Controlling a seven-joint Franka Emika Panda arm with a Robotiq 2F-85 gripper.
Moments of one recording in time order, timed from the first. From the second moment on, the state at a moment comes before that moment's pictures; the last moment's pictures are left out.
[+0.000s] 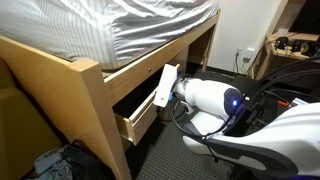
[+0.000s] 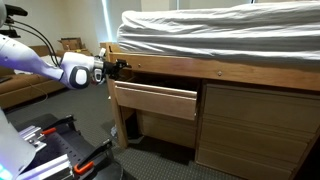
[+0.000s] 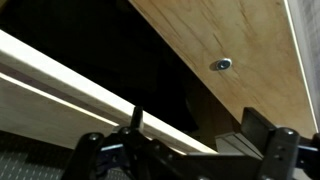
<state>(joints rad) 1.67 1.48 -0.89 -2.03 1.45 3.46 2.43</state>
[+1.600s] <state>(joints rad) 1.71 1.43 -0.68 -1.85 1.44 3.38 2.59</state>
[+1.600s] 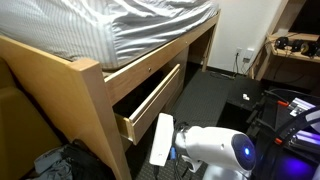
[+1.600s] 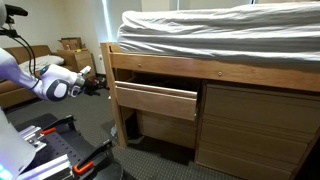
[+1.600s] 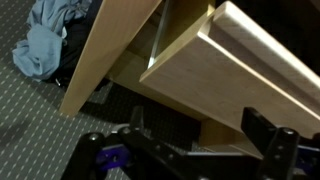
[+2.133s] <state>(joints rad) 1.71 1.43 -0.66 -1.86 1.44 3.35 2.59</state>
